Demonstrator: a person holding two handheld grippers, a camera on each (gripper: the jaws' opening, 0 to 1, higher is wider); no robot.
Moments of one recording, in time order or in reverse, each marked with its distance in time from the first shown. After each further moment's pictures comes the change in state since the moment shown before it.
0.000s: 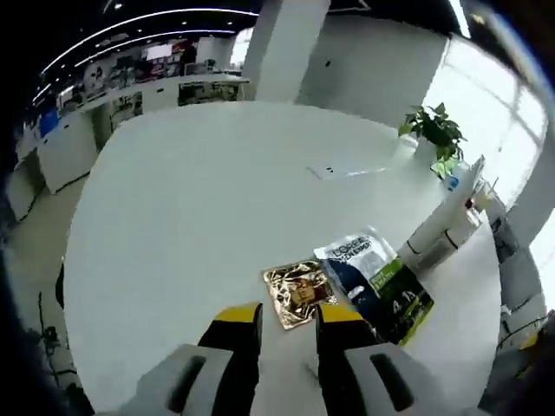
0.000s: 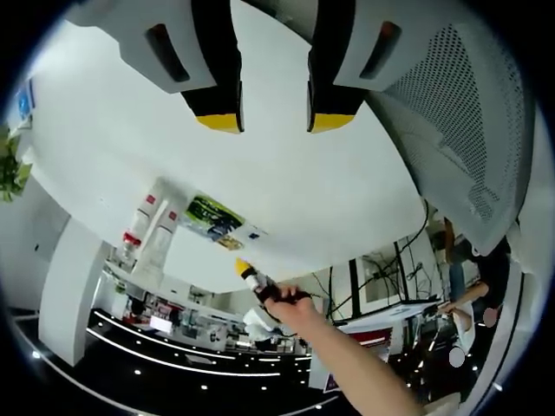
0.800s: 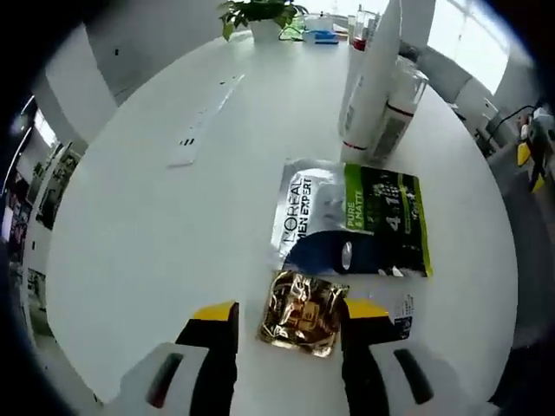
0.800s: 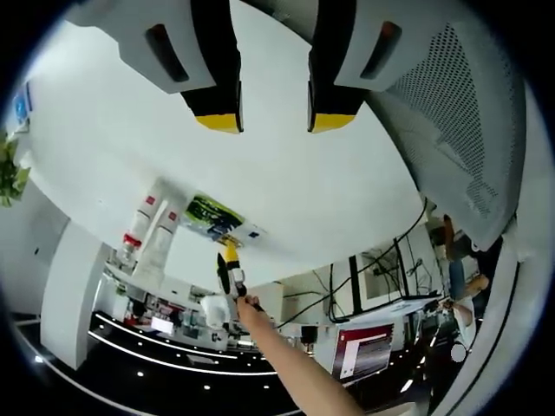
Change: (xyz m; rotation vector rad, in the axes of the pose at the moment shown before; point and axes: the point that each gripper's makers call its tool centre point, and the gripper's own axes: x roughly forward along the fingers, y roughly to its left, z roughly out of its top) left arm 0.042 -0.008 0.001 0.782 0.414 -0.286; right arm -0.001 0.000 0.001 0.017 -0.010 0.007
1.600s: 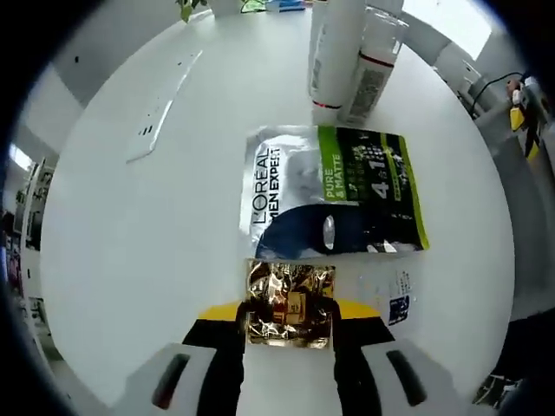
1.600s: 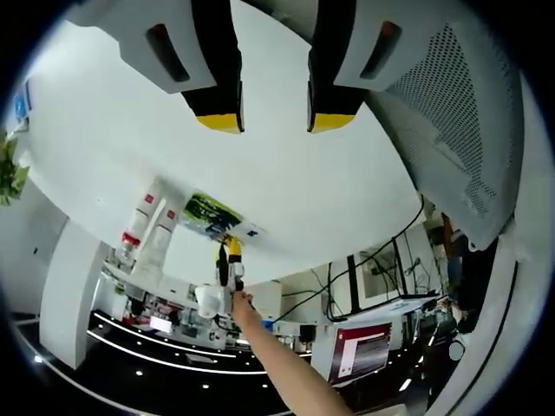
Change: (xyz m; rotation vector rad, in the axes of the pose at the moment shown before) left arm 0.012 -0.014 -0.016 0.060 0.129 -0.045; right arm 0.000 0.001 0.001 -0.004 -0.007 0.004
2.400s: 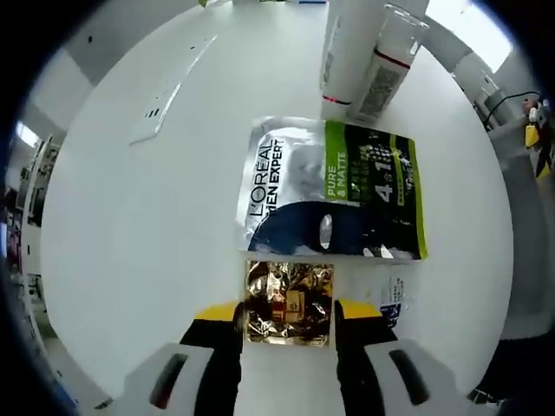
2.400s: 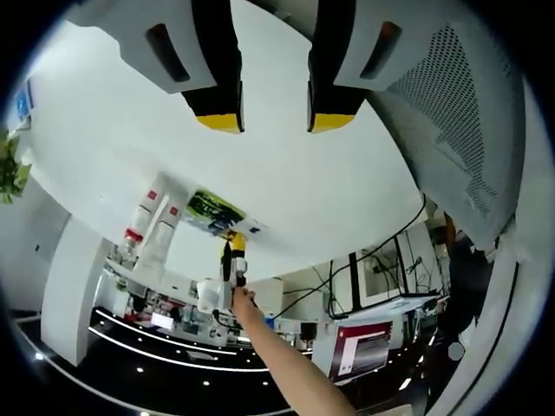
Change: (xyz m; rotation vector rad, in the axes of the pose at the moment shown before) left arm -0.003 -0.007 -0.004 -0.084 0.061 0.019; right arm -0.001 -0.002 0.003 -0.008 -0.016 -0.010
